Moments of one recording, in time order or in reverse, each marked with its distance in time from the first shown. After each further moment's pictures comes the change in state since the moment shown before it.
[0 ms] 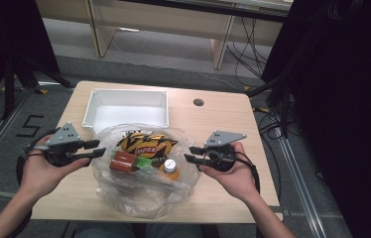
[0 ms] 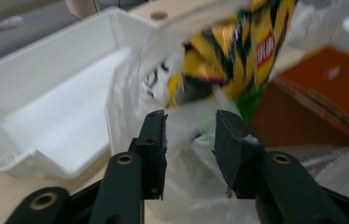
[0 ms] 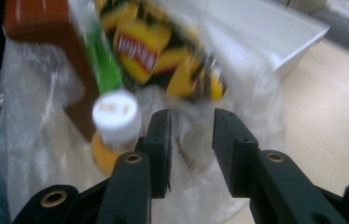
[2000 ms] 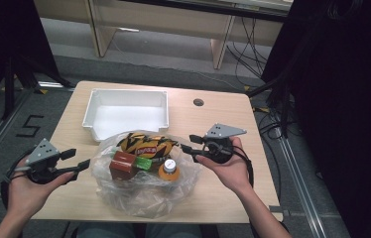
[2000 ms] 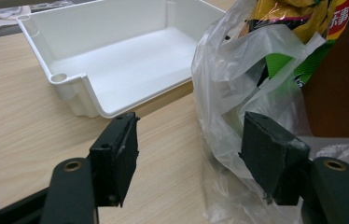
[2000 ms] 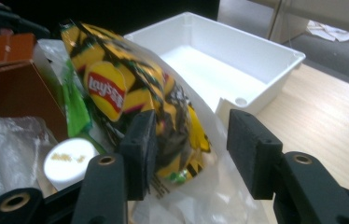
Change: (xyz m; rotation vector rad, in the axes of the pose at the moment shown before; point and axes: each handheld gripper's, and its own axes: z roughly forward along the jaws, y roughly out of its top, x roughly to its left) left arm 0.007 -0.064 -0.014 -0.113 0.159 -0.227; right arm -0.019 0.005 0.017 -0.132 -0.021 0.052
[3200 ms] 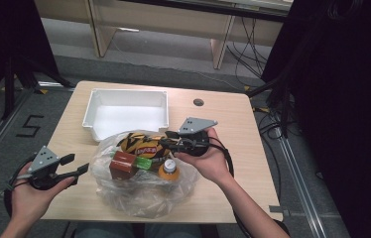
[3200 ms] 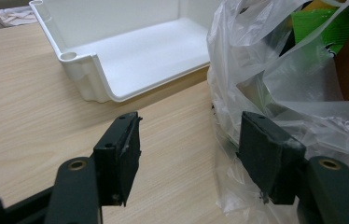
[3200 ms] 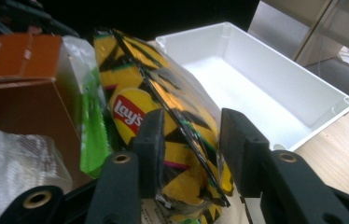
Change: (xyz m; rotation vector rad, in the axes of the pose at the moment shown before) left arm 0.000 -0.020 0.006 0.004 0.047 0.008; right arm 0.021 0.029 0.048 0.019 0.081 -0.198
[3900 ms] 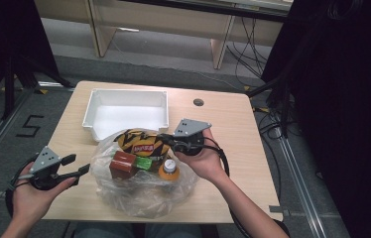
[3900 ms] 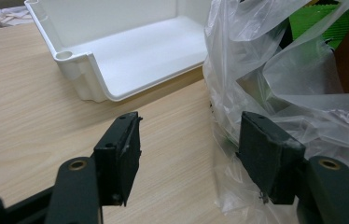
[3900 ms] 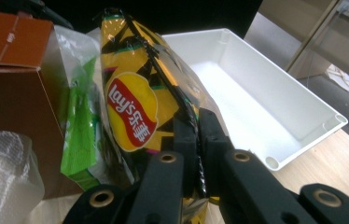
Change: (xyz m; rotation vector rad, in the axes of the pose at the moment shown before) left arm -0.002 -0.001 0.003 0.003 -0.004 -0.005; right arm 0.002 0.000 0.010 -0.012 -0.027 -0.087
